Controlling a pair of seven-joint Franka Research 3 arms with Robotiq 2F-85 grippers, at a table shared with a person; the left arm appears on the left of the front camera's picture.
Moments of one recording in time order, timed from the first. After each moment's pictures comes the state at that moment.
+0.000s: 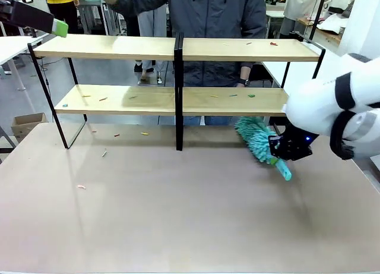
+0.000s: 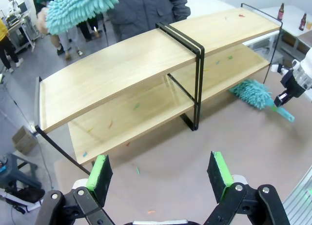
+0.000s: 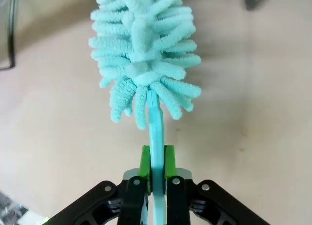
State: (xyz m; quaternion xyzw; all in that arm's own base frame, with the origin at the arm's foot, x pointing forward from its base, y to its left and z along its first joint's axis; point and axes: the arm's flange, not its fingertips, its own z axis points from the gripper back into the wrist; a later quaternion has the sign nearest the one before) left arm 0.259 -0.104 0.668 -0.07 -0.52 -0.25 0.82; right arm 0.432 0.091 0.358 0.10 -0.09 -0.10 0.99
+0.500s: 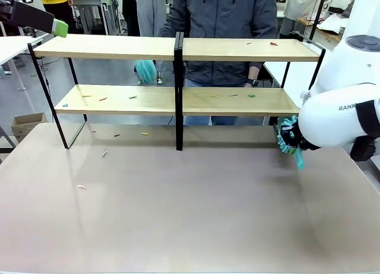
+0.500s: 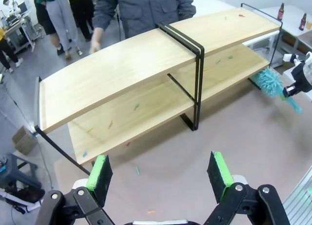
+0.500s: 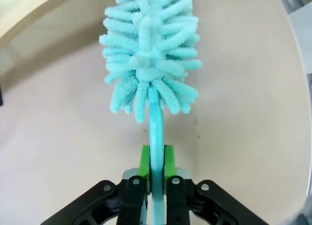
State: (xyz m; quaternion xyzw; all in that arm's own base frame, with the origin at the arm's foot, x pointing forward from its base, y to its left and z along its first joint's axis) left arm 0.259 -0.104 0.668 -0.07 -0.52 -0.25 0.82; right arm 0.408 0.100 0.403 0.01 -0.16 -0.16 0.97
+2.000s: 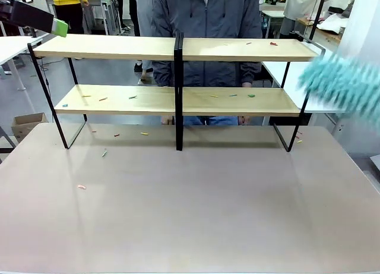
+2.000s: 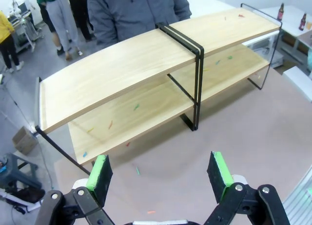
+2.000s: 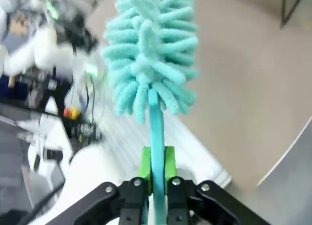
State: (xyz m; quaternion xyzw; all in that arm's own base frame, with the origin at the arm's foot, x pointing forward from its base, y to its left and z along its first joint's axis) left arm 0.259 -0.104 0.668 -0.07 -0.52 -0.25 0.82; right arm 0.166 -0.180 0.579 0.35 -0.23 0.27 0.87
